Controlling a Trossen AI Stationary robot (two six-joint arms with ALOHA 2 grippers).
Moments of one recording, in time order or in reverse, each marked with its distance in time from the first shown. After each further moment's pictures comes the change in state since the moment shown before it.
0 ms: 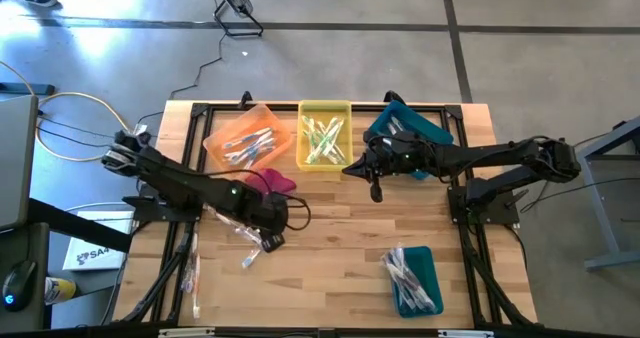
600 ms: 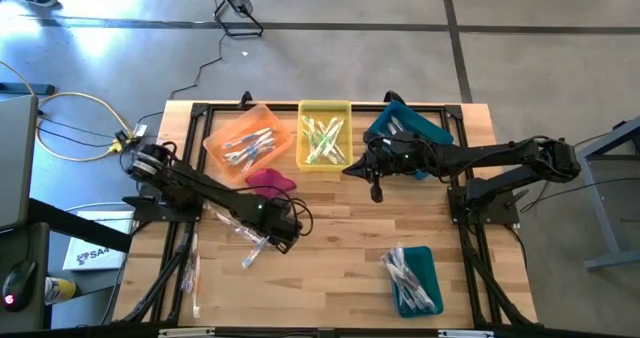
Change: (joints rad) left arm -0.004 0.234 0.000 0.000 0.049 -0.371; right arm 0.000 0.000 0.000 -0.015 0.000 -0.030
